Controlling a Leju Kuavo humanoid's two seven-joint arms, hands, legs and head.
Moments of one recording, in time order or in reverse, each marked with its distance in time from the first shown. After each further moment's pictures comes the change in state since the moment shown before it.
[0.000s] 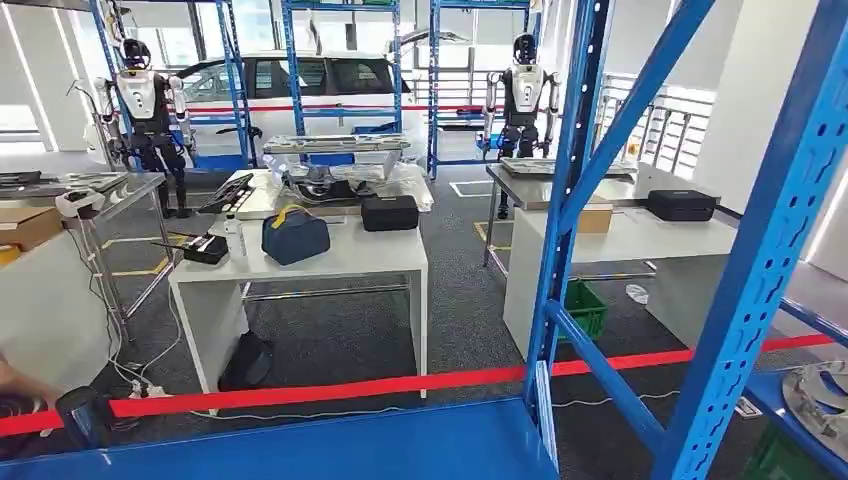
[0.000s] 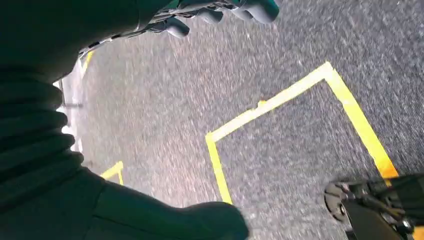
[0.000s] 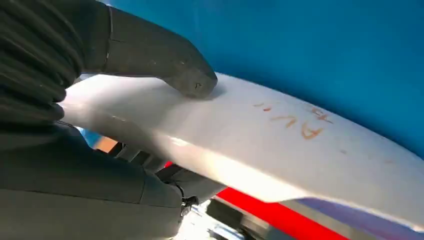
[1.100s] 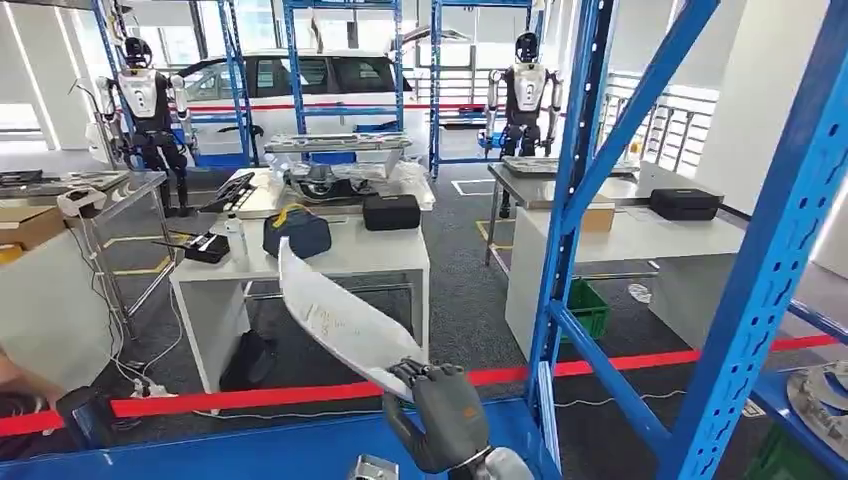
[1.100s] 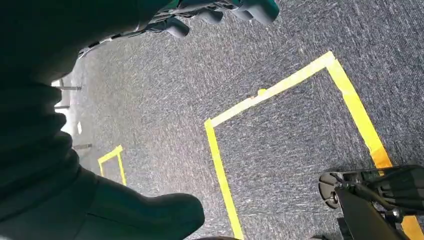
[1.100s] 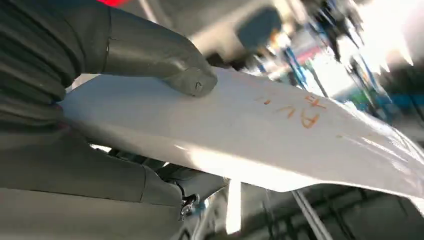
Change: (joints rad) left arm -0.011 -0.011 0.035 0.000 -0.001 -0.005 0.014; right arm 0.018 0.038 -0.347 -0.342 -0.102 -0.576 -0.090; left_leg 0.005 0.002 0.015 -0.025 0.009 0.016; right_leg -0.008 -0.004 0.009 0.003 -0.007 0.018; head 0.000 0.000
